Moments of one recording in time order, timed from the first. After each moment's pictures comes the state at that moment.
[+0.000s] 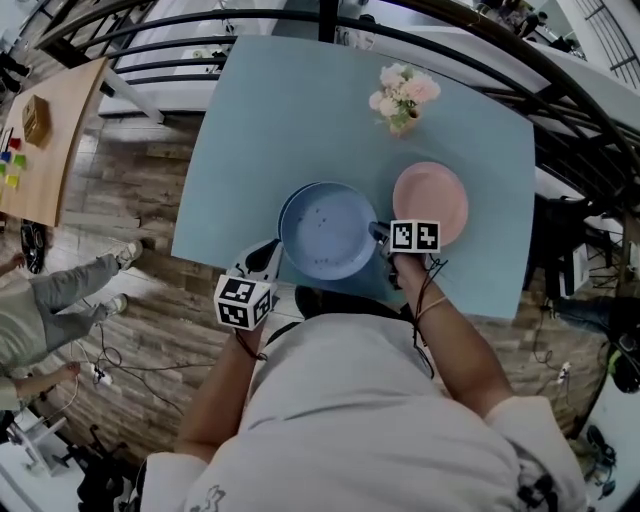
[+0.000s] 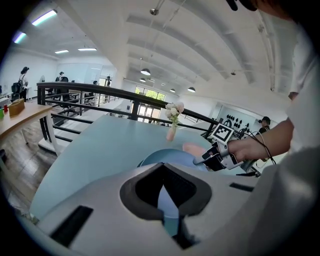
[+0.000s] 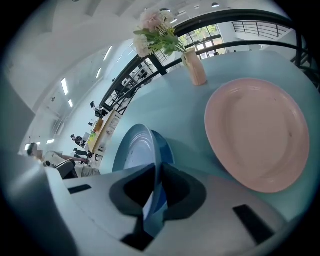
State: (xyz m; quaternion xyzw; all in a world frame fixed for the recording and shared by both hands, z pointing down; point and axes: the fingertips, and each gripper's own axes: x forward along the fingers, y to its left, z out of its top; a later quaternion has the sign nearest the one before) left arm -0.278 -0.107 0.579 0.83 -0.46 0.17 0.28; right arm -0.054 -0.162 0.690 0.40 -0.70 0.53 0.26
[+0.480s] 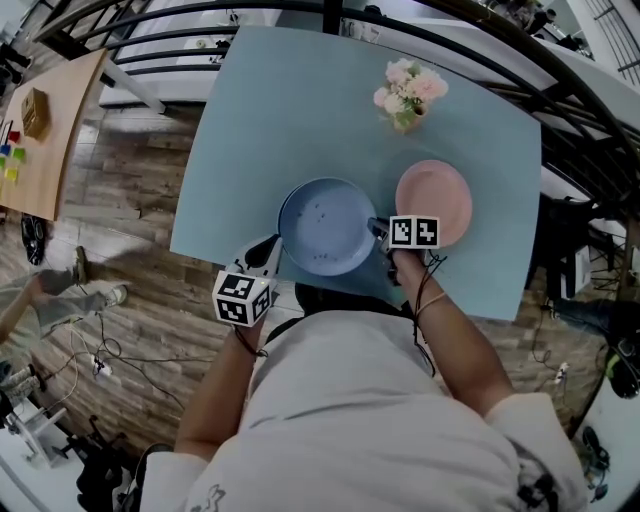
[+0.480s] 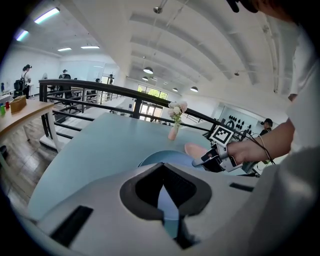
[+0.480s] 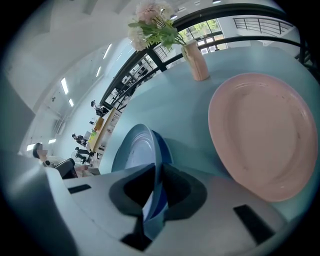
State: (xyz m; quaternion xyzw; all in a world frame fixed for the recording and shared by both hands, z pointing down) left arm -0.280 -0.117 0.584 0.82 -0.47 0.17 0.29; right arm -0.062 -0.172 0.701 0.39 -0.70 0.54 0.27
